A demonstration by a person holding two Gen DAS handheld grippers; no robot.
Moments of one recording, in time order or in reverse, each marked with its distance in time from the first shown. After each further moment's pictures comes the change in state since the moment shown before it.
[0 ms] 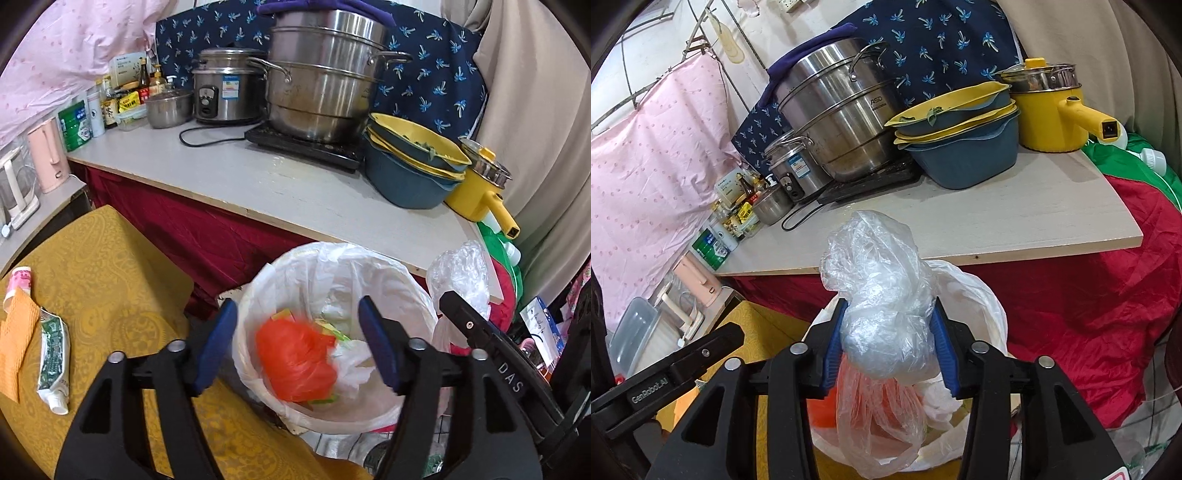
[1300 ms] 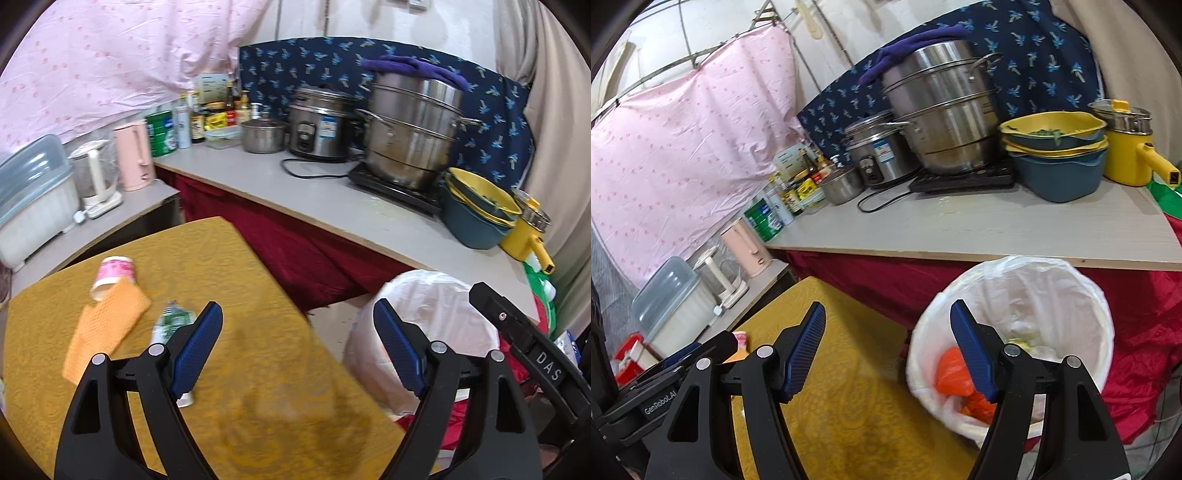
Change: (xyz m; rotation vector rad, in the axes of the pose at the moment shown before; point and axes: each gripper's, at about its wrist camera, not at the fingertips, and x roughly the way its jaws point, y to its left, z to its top) left arm -0.099 0.129 -0.023 -0.110 -0.129 0.198; right arm -0.022 0.137 -0.028 -0.161 0.019 0.142
